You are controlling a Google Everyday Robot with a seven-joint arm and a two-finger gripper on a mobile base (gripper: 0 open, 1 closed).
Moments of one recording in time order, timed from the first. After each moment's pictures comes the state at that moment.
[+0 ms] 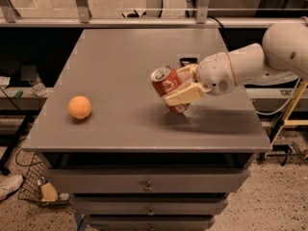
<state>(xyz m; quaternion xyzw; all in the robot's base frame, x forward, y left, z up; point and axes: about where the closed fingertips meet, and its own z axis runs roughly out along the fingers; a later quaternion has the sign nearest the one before) 0.535 -0.043 0.884 -0.58 0.62 0.36 0.40</state>
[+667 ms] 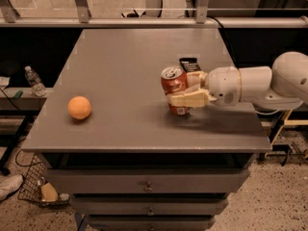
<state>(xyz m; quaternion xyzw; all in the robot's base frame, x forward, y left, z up) 0.541 -0.058 0.880 -0.50 0.60 0.41 0.48</state>
